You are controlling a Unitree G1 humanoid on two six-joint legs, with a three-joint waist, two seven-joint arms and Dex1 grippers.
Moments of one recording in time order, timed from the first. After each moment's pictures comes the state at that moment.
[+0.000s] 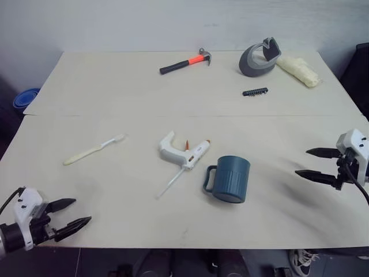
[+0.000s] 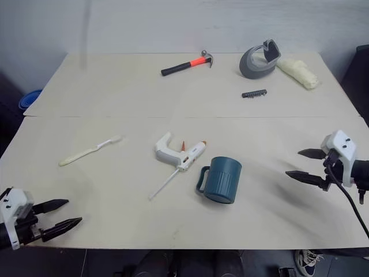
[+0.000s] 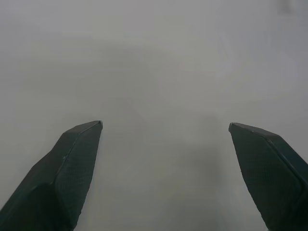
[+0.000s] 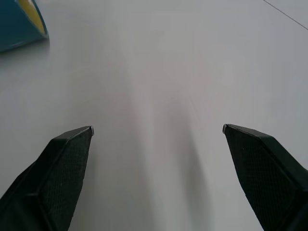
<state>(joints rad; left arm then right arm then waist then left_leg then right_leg) 0.40 0.80 0.60 -0.15 -0.47 0.39 -1.06 -0.21 -1.07 -0.28 0.24 0.41 0.32 1.27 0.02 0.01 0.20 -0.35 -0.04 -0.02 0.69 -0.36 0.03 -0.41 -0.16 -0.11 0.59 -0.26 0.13</state>
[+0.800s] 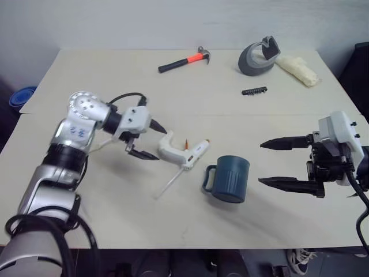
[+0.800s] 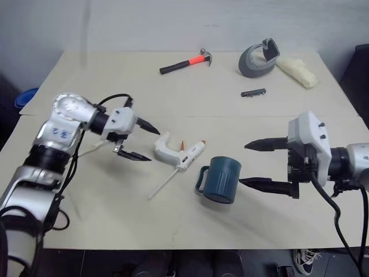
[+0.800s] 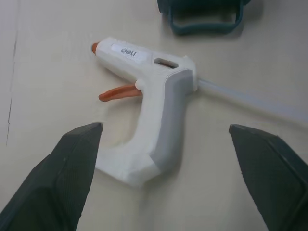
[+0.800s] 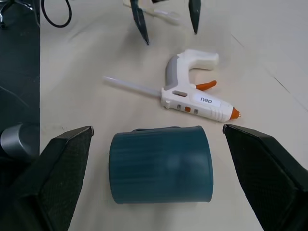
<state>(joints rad) -1.08 0.63 -0.32 0.72 -0.06 -0.22 -1.50 -0.20 -1.10 -0.44 -0.57 0.88 0.81 1.13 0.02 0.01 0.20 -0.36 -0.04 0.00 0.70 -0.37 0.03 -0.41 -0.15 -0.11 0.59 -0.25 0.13</state>
